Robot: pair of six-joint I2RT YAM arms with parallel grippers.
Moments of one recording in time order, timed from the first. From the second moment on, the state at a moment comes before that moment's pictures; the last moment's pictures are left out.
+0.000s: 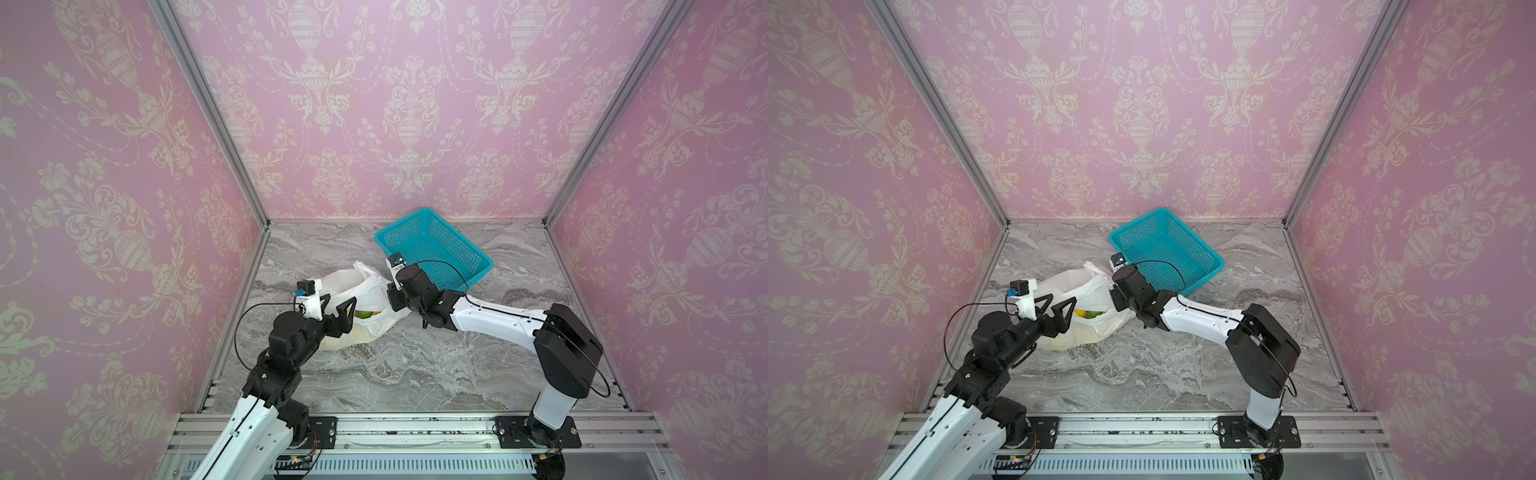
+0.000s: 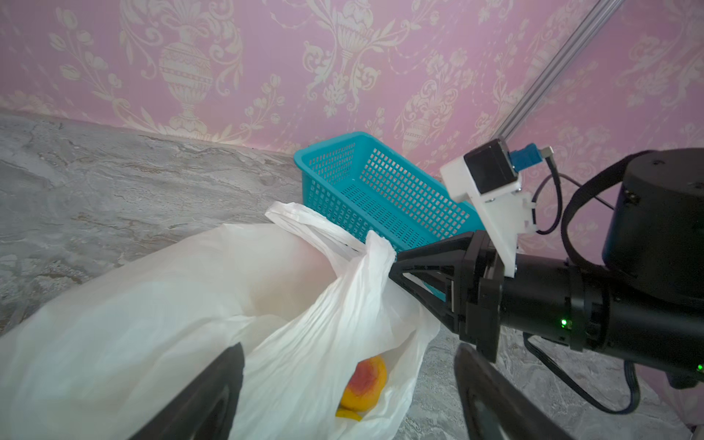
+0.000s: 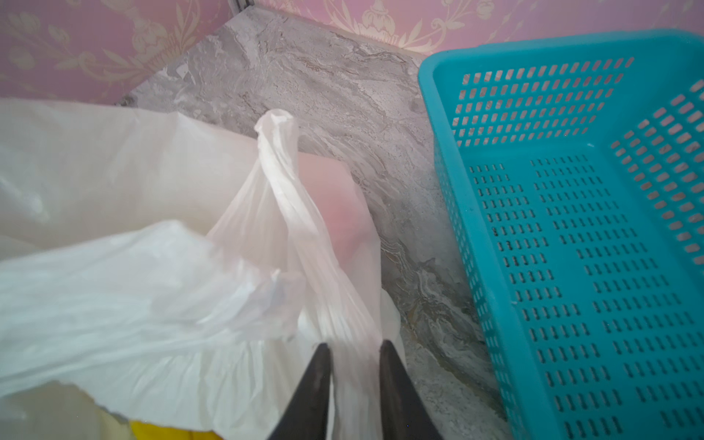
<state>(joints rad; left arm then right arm) -0.37 0.57 0.45 -0.12 0.08 -0.35 0.85 1.76 1.19 -0.03 0.26 0.24</state>
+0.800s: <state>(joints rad) -0.72 0.97 0.65 -0.23 -0.57 -0.09 0.95 1.60 1.03 0.12 0.23 0.27</state>
